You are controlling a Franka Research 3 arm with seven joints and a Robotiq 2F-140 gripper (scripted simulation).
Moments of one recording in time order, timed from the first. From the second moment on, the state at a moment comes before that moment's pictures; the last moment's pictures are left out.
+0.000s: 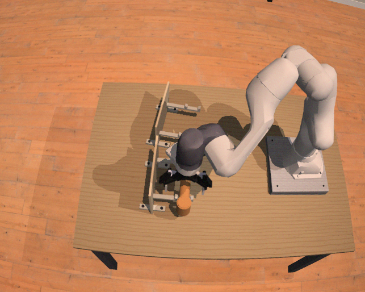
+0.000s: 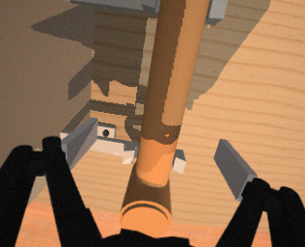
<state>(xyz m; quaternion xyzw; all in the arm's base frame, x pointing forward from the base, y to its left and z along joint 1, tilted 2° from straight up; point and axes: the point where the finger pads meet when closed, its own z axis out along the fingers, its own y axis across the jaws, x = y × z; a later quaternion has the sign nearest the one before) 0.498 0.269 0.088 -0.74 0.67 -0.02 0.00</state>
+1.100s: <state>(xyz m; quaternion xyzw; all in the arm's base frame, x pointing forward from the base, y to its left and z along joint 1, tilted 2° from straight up) 0.498 0.269 0.088 -0.74 0.67 -0.02 0.00</state>
